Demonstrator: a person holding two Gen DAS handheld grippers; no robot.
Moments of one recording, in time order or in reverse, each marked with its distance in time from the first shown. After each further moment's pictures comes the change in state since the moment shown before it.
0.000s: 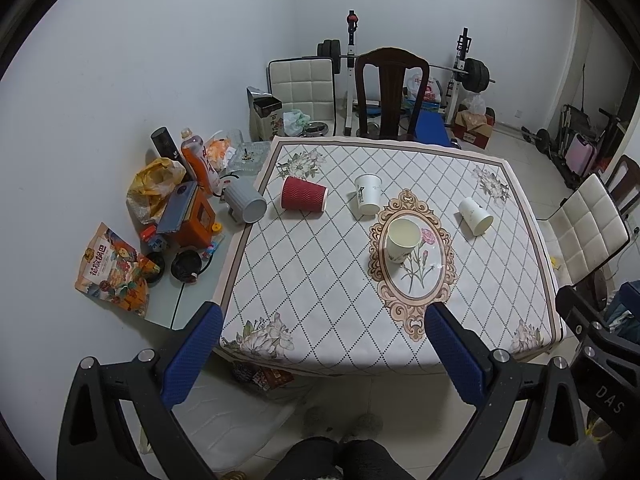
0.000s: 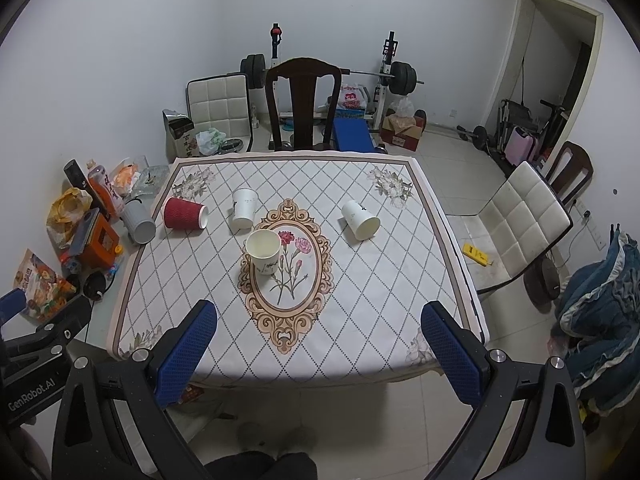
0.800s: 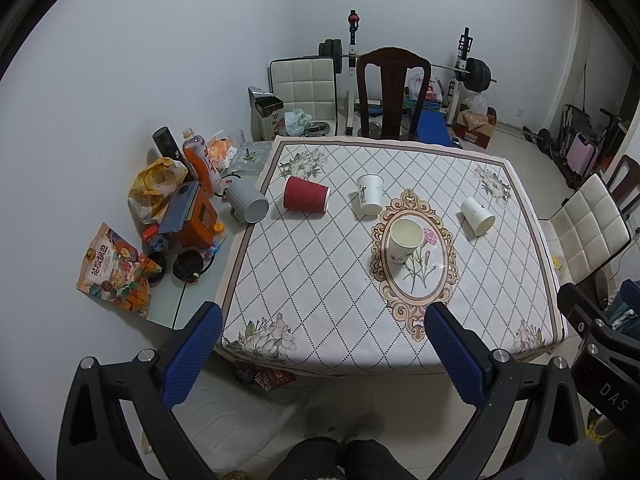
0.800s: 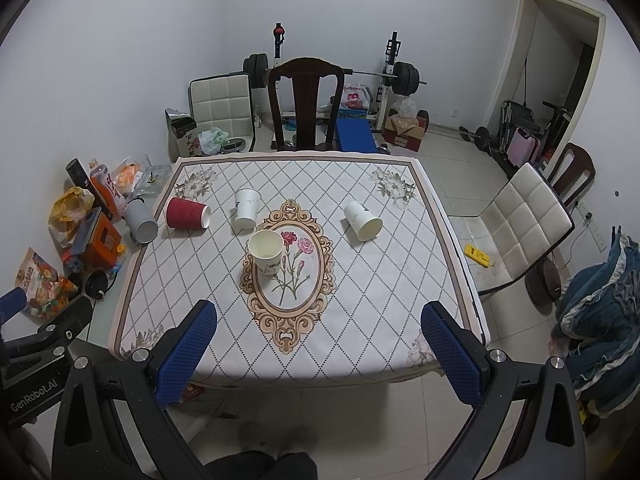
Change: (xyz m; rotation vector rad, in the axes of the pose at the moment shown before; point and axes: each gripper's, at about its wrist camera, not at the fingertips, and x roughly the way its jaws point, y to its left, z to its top) left arm -0.003 0.000 0.001 -0.002 0.000 0.000; right arm 0.001 0.004 0.001 0.001 0.004 0.005
